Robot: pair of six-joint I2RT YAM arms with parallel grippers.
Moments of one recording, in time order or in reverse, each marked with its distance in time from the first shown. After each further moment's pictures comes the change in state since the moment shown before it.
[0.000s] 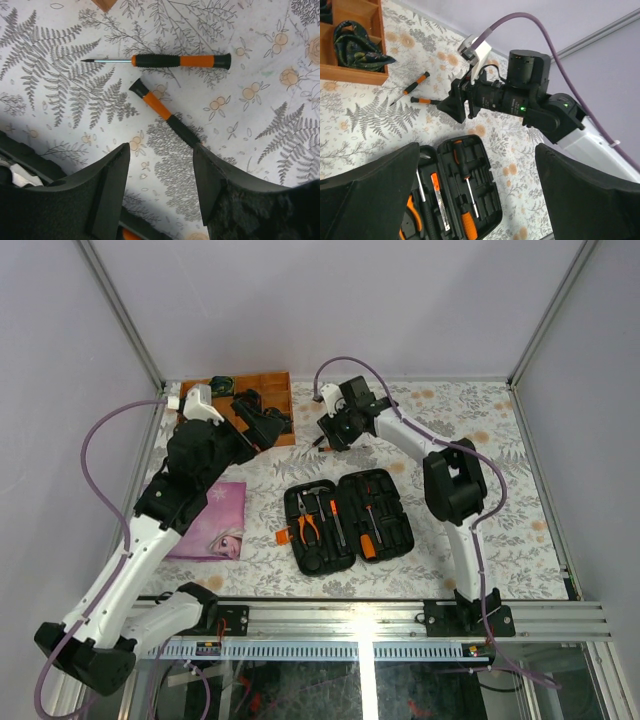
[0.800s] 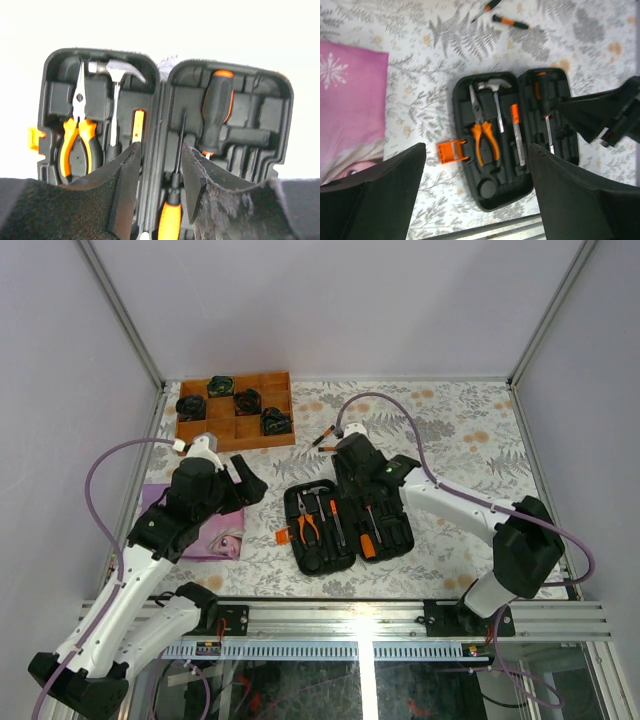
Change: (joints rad) left arm 0.000 -0.174 -0.203 -0.334 -0.018 0.133; right arm 0.302 -0.624 -0.633 0.008 0.434 0.660
